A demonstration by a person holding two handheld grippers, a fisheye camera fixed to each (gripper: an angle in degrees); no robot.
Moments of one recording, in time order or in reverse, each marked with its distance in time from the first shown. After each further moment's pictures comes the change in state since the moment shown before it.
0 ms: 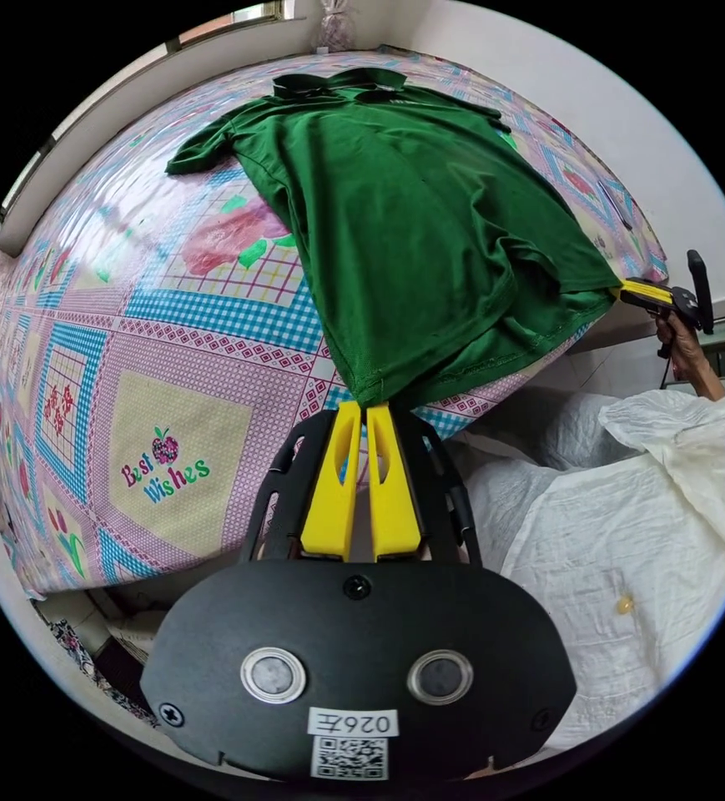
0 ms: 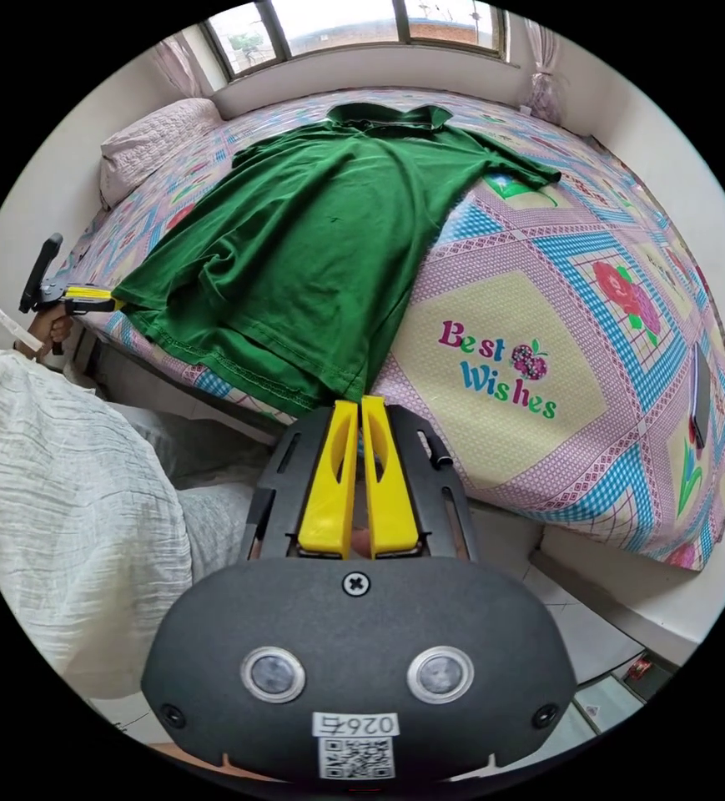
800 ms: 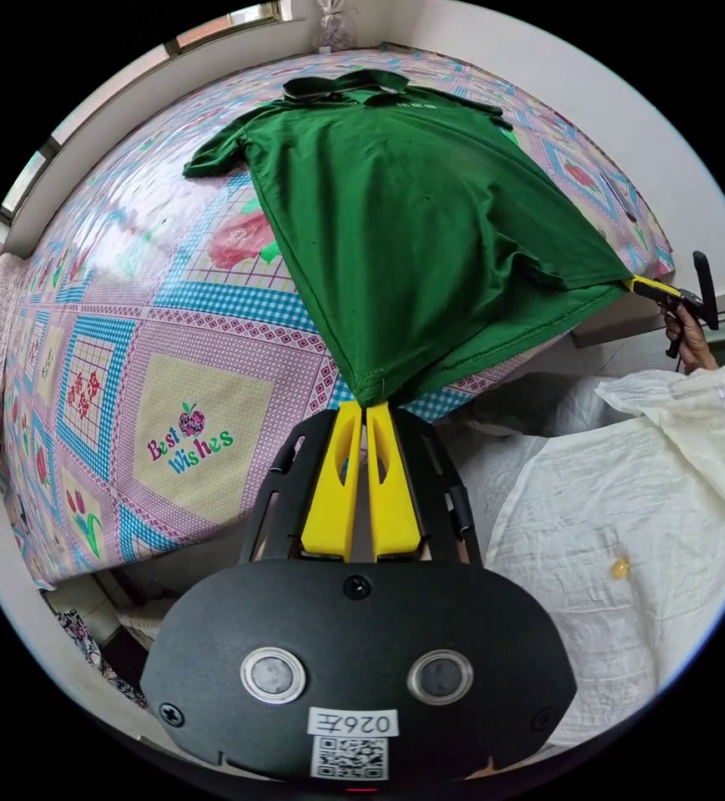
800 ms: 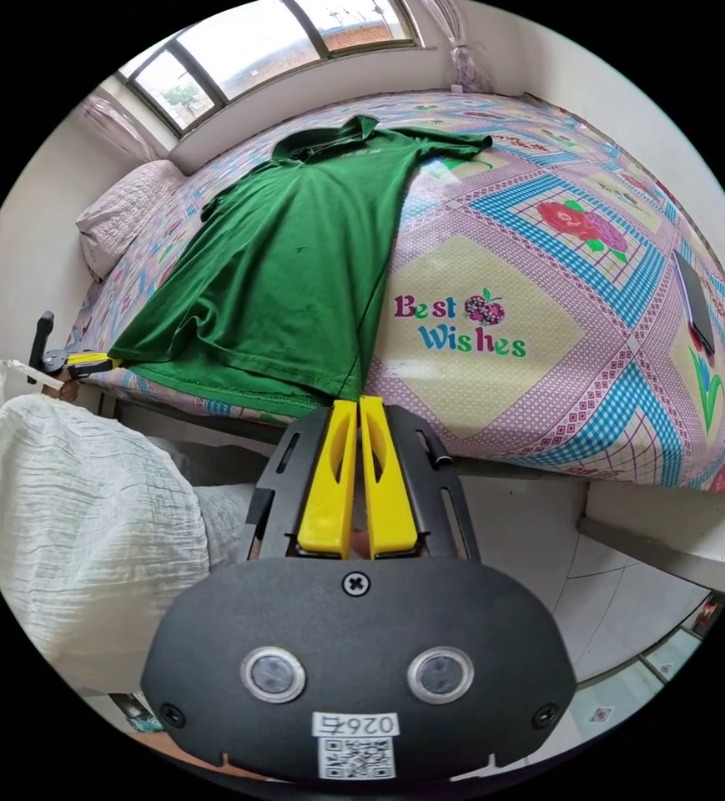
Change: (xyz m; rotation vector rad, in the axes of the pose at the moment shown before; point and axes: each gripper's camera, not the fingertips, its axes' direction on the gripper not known) left arm 0.016 0.033 -0.015 -0.011 -0.040 -0.004; right arm 0.030 0.029 -0.033 0.054 -0.090 0.199
